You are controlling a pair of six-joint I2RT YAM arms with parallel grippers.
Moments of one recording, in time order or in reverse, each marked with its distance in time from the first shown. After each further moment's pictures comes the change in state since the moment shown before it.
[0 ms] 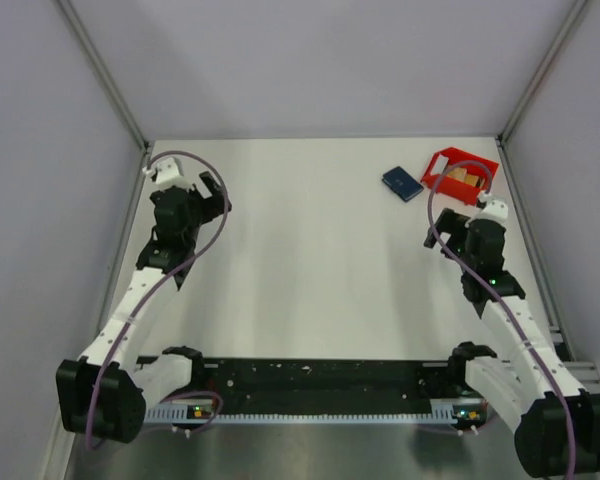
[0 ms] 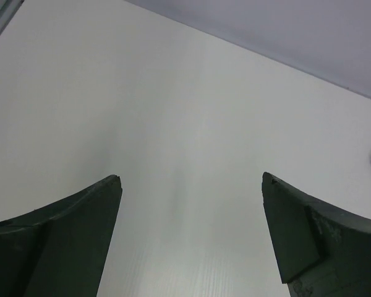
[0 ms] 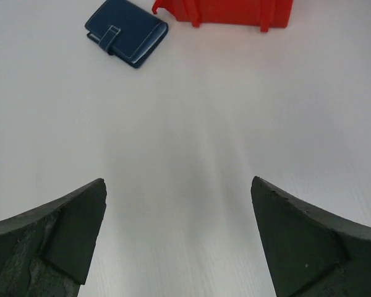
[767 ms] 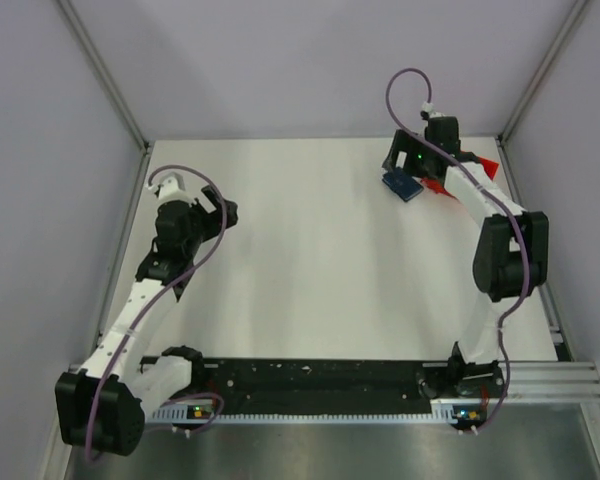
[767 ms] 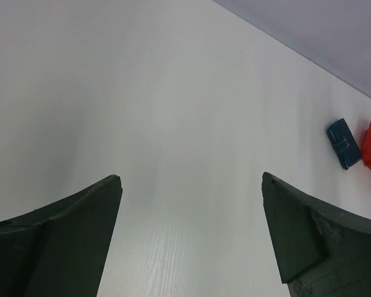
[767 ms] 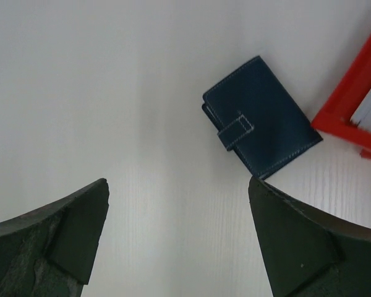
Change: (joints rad) left arm 0.001 -0.096 -0.079 -0.065 0.117 -0.194; right arm 0.042 0.985 0.937 -0.196 -0.372 -0.022
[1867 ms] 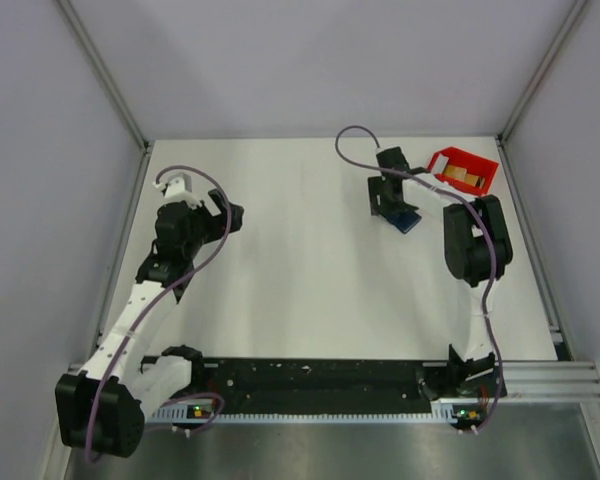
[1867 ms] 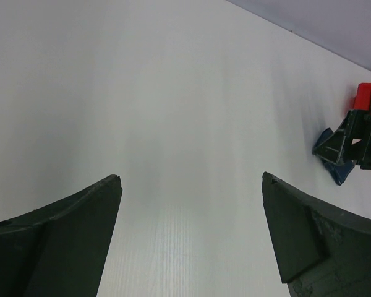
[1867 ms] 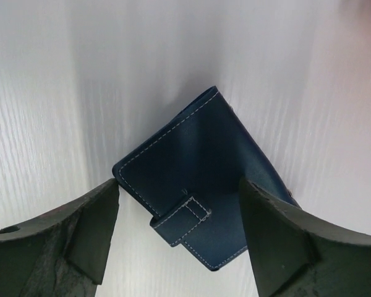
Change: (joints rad) left arm 0.000 -0.007 -0.029 0.033 0.117 0.070; right arm 0.167 0.298 0.129 -0.220 0.367 -0.165
